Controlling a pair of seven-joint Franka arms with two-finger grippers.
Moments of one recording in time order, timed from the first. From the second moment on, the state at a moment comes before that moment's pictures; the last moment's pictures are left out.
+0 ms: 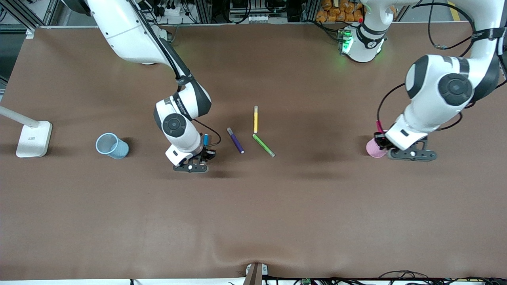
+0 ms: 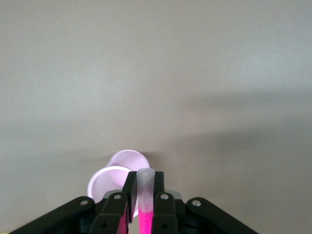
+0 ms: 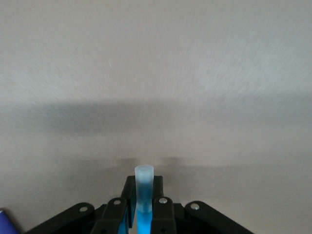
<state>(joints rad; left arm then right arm) 0.06 0.12 -0.21 -2.04 0.10 2.24 -0.07 0.50 0.56 -0.02 -1.85 0.04 2.46 0.44</state>
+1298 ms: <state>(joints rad) 0.15 0.13 -0.21 -2.34 0.10 2.78 0.16 -0.06 0.32 -0.03 -1.79 0.52 2.05 -1.28</state>
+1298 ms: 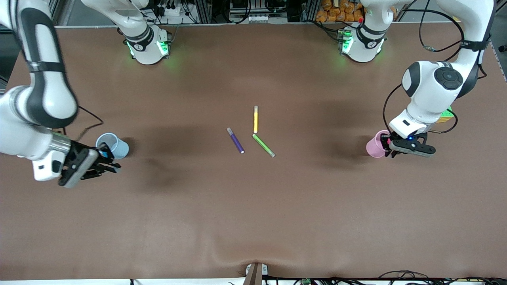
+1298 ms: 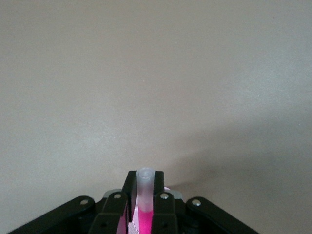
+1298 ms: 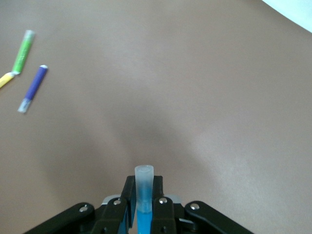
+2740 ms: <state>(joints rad) 0.13 0.11 -0.29 -1.73 0.06 1.82 0.06 -0.29 0.32 -0.03 -1.96 0.70 1.85 -1.80</state>
